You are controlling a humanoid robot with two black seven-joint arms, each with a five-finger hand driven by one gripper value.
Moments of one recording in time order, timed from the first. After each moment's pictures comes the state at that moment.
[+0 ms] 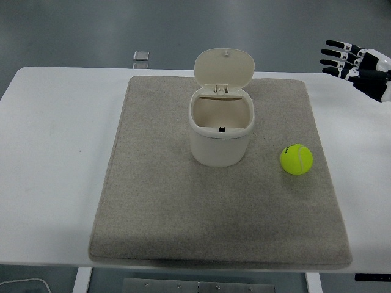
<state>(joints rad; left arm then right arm) 0.00 0.00 -0.28 -0.13 0.18 -0.06 -0.02 0.98 -0.66 0.36 0.78 -0.18 0.50 0.23</state>
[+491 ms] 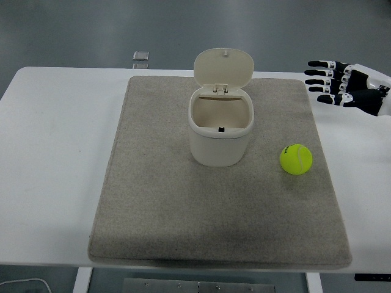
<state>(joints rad) 0.00 0.00 -0.28 -0.13 0.18 -0.06 -0.02 0.96 -0.73 0.33 0.92 -0.41 0.61 0.34</state>
